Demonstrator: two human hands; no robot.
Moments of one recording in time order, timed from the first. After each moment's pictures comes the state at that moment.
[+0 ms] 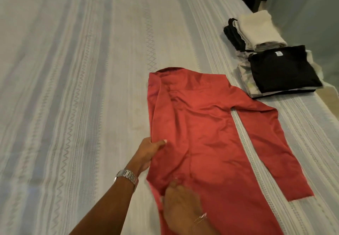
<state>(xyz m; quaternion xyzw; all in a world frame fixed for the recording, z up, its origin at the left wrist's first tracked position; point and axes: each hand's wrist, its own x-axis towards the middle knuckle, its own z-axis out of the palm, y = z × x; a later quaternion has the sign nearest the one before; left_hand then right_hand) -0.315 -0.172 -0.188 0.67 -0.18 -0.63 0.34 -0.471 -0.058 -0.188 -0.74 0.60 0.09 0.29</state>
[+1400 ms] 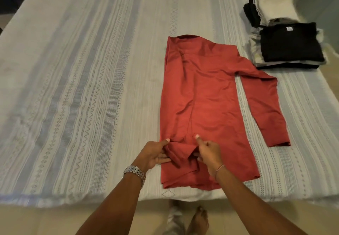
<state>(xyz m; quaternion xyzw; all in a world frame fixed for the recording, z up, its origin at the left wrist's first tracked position) -0.386 0.052 -0.168 0.68 0.01 -0.66 0.32 -0.580 0.007 -0.180 -0.37 0.70 -0.21 0.58</state>
